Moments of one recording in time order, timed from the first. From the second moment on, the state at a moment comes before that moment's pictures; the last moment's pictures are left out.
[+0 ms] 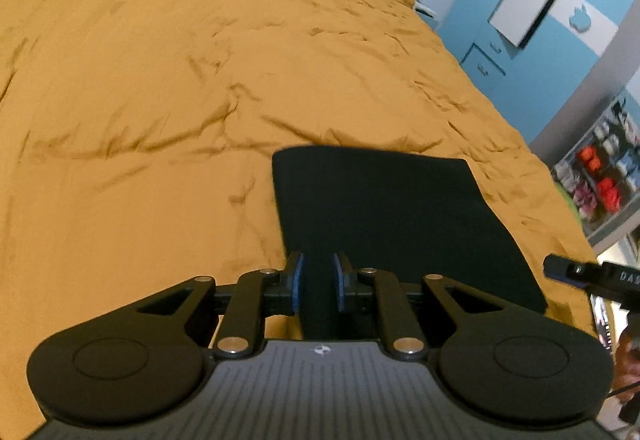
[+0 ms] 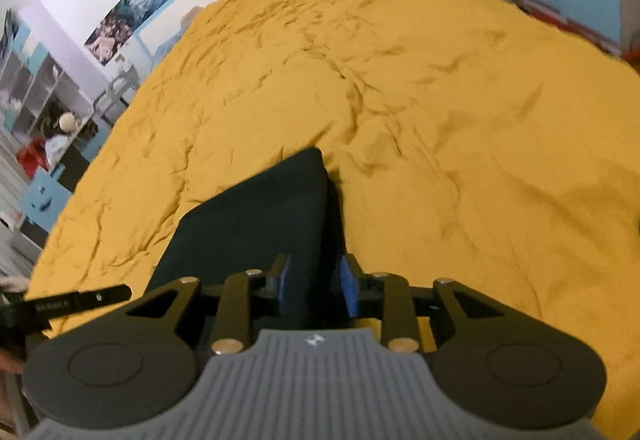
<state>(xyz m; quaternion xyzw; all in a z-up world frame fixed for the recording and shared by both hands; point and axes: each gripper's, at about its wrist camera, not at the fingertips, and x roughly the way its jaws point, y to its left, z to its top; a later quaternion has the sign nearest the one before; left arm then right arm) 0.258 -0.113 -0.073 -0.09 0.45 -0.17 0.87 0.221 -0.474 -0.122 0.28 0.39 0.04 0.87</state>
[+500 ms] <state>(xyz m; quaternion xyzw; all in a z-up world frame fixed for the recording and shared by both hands) 0.215 -0.091 -0.084 -0.18 0.45 -0.15 0.86 0.201 -0.460 -0.144 0.32 0.41 0.04 0.86</state>
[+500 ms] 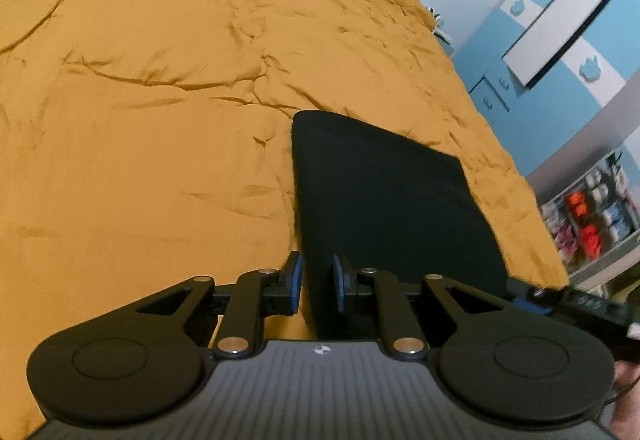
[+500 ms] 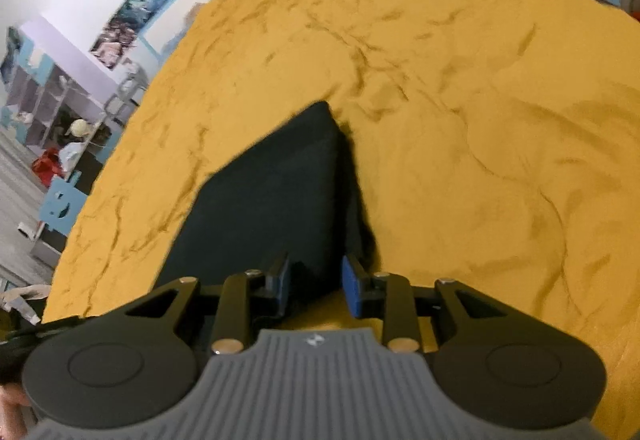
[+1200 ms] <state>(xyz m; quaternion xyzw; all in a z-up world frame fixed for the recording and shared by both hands) 0.207 -0.129 -0.123 -0.07 0.49 -0.15 0.85 0.211 -0.461 -0.163 0.28 0.42 0.03 0.86</state>
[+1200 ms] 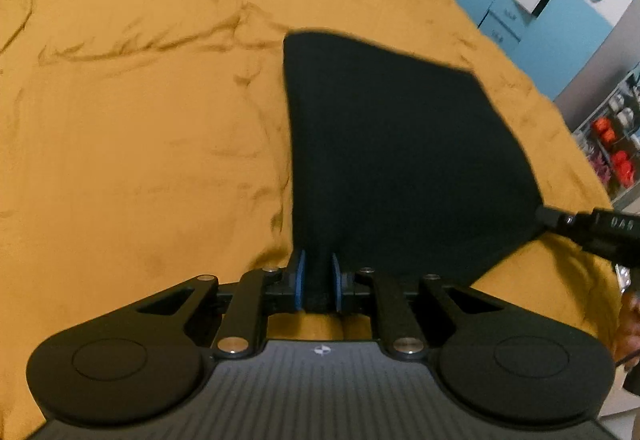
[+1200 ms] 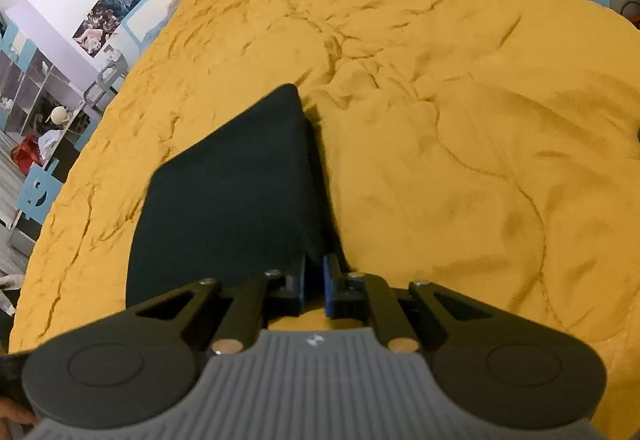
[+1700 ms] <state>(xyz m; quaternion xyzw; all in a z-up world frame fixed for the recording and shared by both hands) 0.206 -0.121 -0.091 -0.03 0.55 -0.17 0.82 0.202 -0.466 -0.132 0.22 0.41 0.04 0.89</state>
